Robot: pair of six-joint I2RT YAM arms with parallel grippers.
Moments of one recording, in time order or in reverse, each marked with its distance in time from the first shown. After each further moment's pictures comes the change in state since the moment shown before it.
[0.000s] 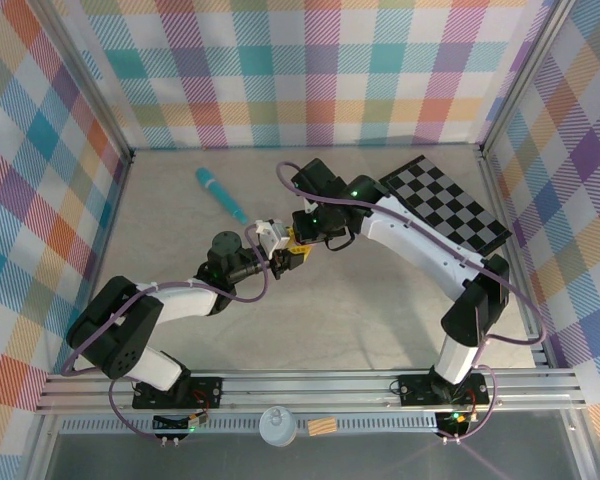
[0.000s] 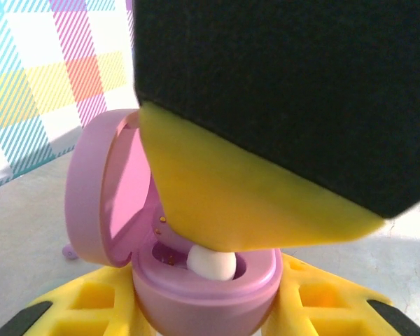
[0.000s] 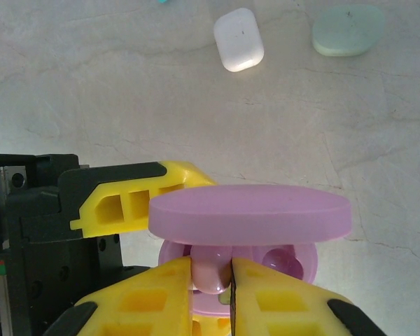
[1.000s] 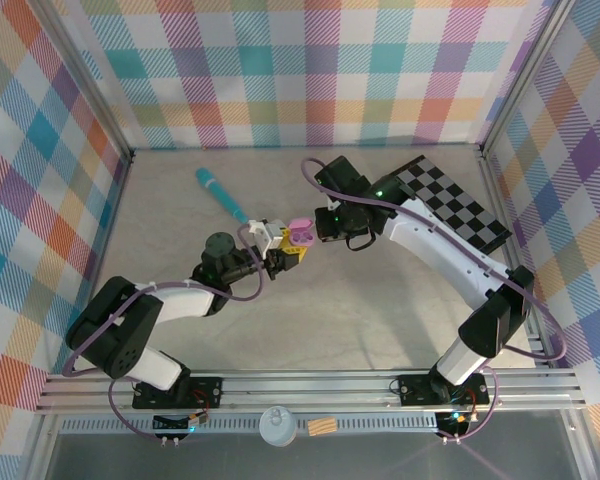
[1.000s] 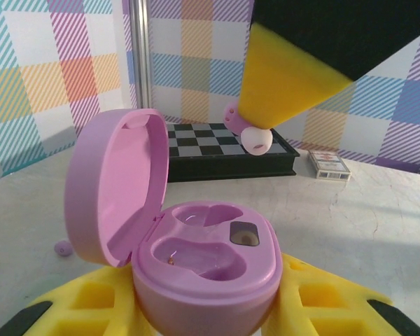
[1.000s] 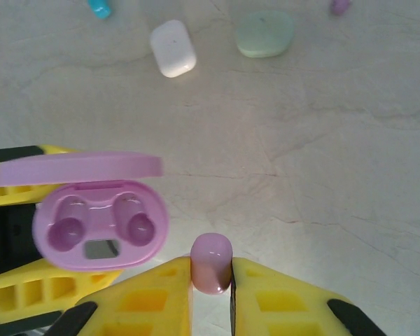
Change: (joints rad) left arm 0.040 0.002 -0.028 0.055 0.068 -0.052; right arm -0.066 -0.116 -0.089 -0.026 0.055 -0.006
